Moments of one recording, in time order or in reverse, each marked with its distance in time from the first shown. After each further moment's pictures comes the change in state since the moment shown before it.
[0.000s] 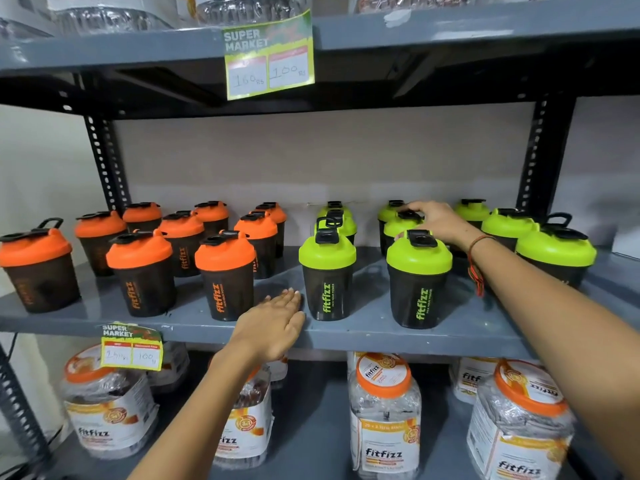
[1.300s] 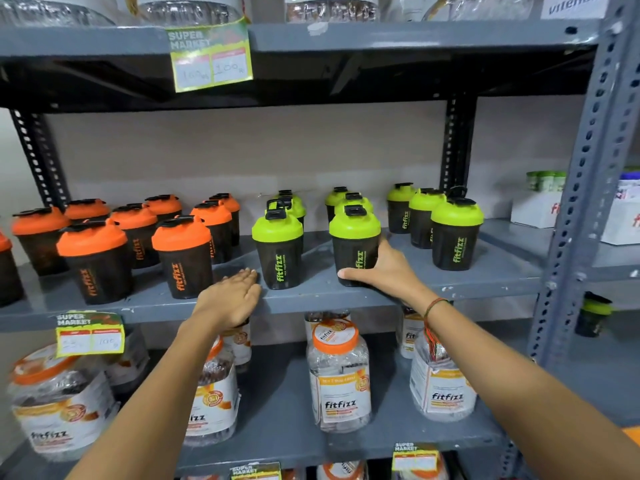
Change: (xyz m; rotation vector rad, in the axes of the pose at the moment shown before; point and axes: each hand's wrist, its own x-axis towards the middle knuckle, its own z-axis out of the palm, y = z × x) left_hand 0.003 -0.001 0.005 -0.005 0.010 -0.017; right_hand -0.148 -0.002 0.064 0.272 0.154 0.214
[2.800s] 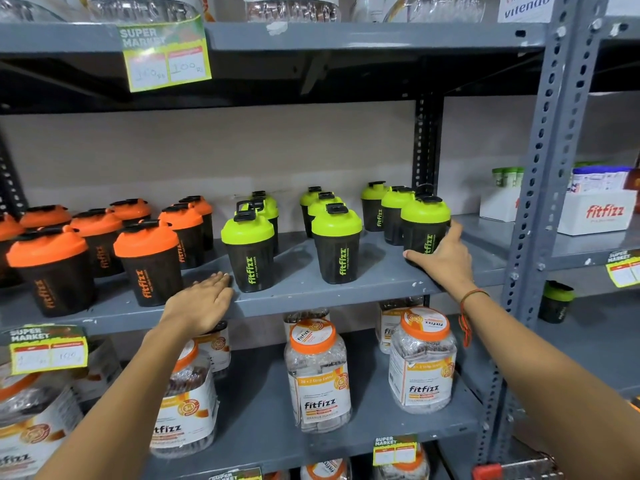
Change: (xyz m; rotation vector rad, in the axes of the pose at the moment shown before) left_hand 0.006 -0.007 0.009 0.010 0.045 -0.004; right_hand -0.005 0.091 -0.095 -0.155 0.504 0.189
